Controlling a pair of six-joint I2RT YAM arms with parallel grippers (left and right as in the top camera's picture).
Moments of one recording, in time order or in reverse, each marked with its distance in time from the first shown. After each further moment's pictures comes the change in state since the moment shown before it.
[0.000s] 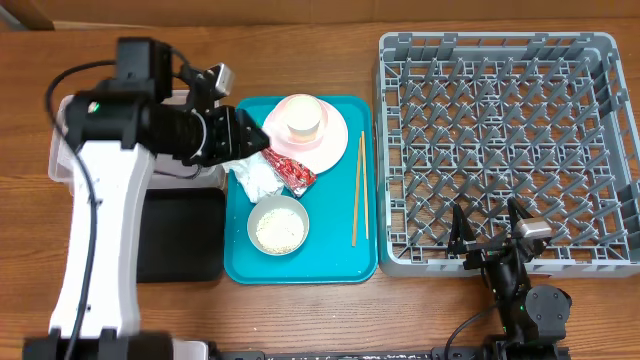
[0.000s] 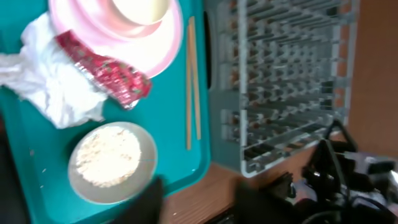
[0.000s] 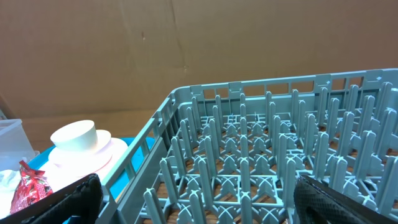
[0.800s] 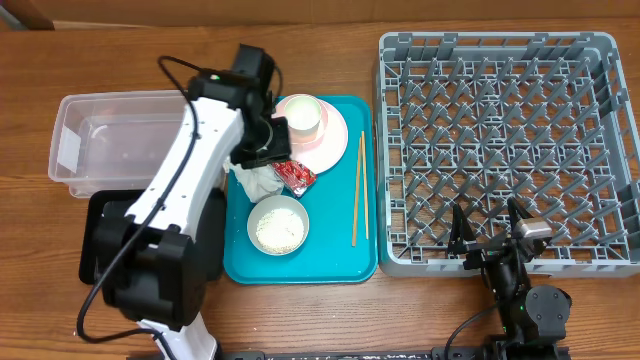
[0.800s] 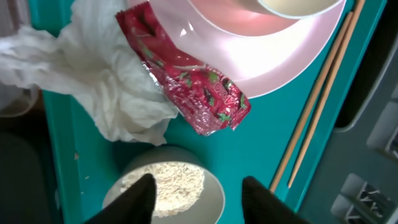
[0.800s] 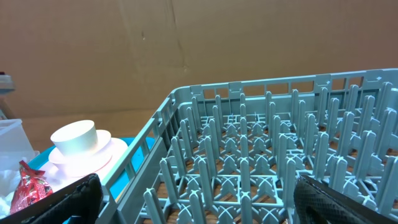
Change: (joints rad) left arm -0.254 0.299 -0.040 0.139 -0.471 -0.282; right arm 0.000 0.000 0.000 0.000 0.000 0.000
